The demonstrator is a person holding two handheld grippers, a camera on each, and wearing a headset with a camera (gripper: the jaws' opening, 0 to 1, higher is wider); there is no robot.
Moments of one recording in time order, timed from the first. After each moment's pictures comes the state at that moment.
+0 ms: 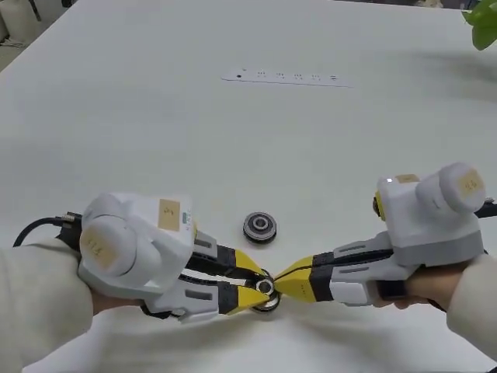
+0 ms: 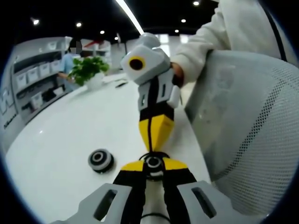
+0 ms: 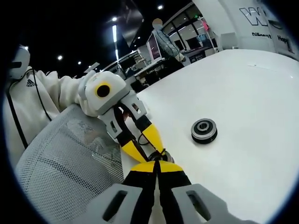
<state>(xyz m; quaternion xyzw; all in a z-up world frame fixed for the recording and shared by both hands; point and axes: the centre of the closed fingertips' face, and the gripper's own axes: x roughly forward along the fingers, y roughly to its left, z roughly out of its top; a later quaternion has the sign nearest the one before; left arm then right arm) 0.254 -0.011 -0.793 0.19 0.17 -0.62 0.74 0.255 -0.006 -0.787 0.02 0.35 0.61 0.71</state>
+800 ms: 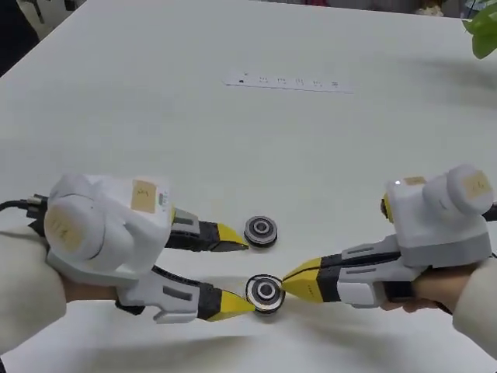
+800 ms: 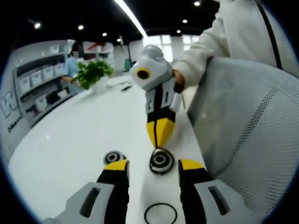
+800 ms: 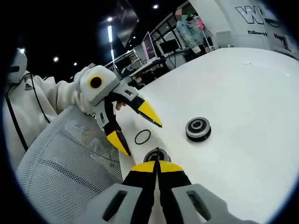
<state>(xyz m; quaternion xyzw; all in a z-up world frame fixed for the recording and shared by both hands) 0.258 0.011 -0.765 0.19 0.16 -0.61 0.75 0.259 -0.013 -0.784 0.02 0.35 0.60 0.72</state>
